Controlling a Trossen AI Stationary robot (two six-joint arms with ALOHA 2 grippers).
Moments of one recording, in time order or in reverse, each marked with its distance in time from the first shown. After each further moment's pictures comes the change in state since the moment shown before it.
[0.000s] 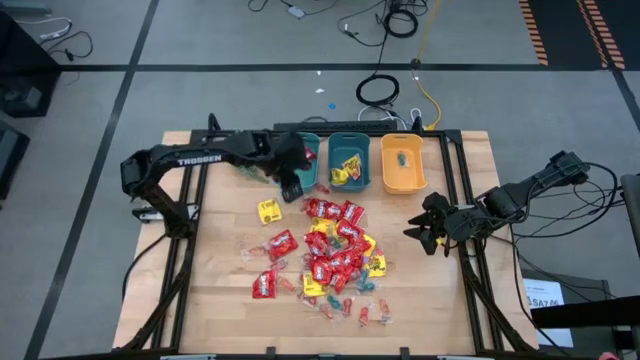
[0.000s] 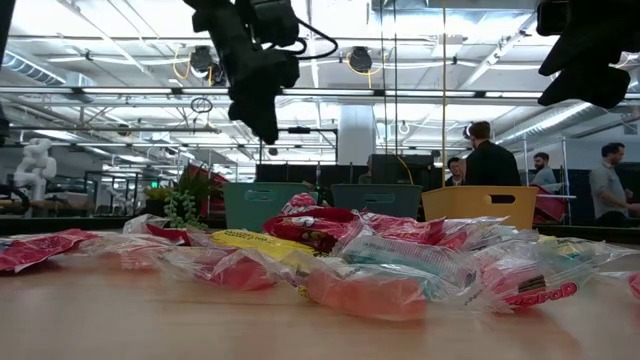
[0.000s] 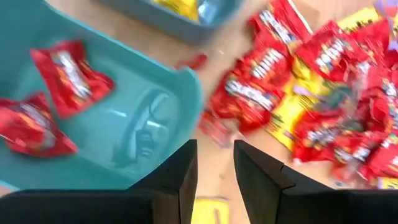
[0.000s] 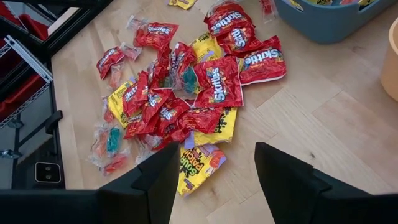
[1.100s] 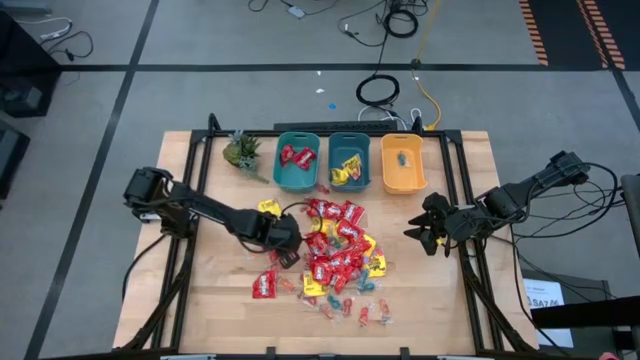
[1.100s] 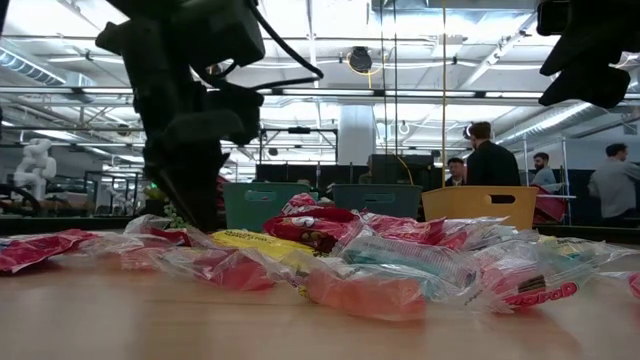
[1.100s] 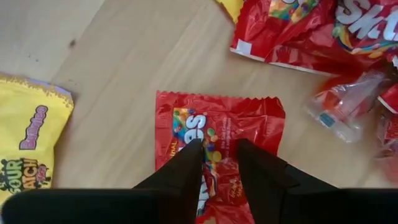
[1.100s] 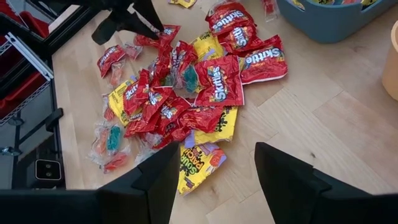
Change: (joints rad) left arm -0.530 0.116 -0.421 0.353 -0.260 -0.695; right arm 0.000 0.000 0.000 -0.001 -0.007 -0.008
